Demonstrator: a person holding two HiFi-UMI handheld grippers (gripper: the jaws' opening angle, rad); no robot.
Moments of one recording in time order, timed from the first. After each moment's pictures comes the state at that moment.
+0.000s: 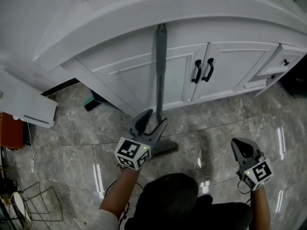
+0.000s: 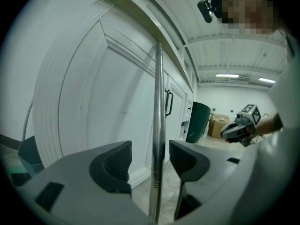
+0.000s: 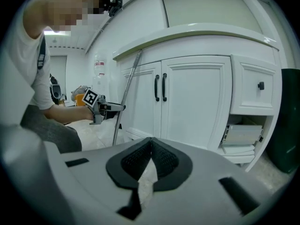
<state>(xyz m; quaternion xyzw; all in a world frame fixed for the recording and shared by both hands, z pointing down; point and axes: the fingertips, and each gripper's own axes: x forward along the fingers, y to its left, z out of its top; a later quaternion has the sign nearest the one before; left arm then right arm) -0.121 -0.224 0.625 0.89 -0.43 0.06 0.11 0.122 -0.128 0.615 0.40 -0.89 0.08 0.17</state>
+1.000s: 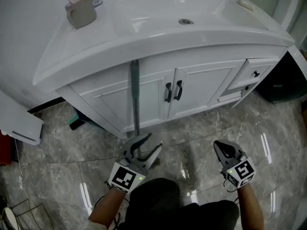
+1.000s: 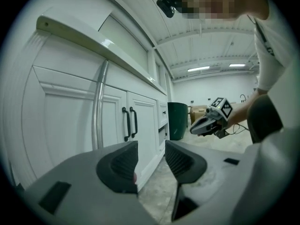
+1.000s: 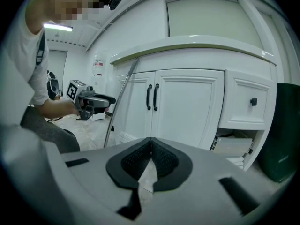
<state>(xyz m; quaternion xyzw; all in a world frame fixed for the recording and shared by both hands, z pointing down) -0.049 -0.171 0.545 0.94 -0.34 0.07 -0.02 0.153 -0.144 0.584 0.44 -0.88 0.05 0.18</state>
